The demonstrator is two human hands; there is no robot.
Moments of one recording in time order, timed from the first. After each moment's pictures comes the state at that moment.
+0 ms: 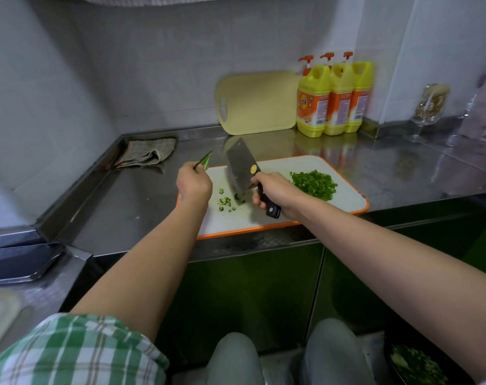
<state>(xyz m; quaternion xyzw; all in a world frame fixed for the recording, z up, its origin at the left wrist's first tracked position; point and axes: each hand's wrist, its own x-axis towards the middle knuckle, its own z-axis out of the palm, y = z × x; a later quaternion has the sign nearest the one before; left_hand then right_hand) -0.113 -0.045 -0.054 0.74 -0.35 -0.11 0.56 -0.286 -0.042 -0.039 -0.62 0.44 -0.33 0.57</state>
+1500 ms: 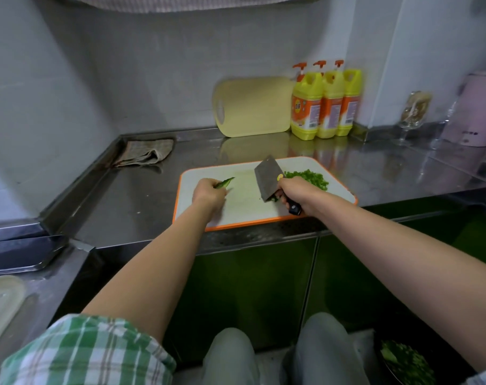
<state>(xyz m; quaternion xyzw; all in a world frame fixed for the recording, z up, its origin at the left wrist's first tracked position) -0.129 -0.028 -0.076 0.73 -0.47 -0.24 0.43 -0.324 -0.046 -0.044 -0.60 0.56 -0.29 0.49</state>
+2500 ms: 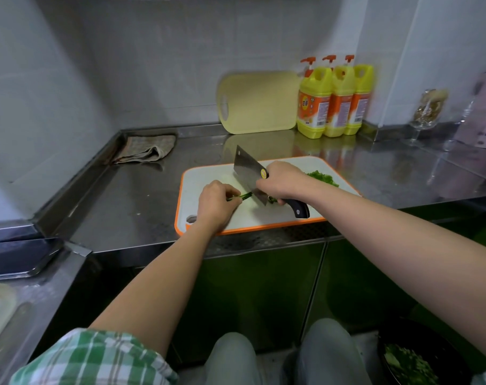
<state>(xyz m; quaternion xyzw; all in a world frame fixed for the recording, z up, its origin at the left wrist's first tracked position) -0.125 -0.031 -0.097 0.71 -0.61 -0.04 0.35 -0.287 -0.049 -0.009 -0.81 0.54 -0.11 0.18</state>
